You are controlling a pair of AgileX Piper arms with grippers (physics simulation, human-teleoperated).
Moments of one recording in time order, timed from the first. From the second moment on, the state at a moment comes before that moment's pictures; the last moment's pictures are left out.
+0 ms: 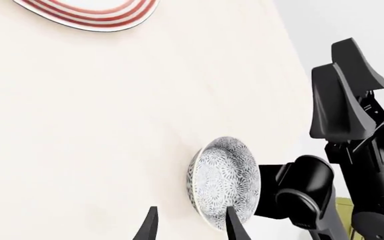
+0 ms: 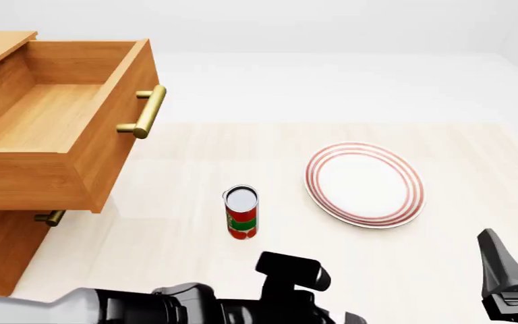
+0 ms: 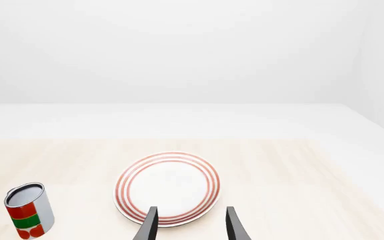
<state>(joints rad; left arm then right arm) -1.27 1.61 -0.80 -0.10 -0.85 0.00 0.02 -0.02 0.01 0.00</state>
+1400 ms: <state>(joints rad) -1.31 1.81 -0.89 -0.14 -0.90 0.00 0.02 -0.02 0.00 0.00</state>
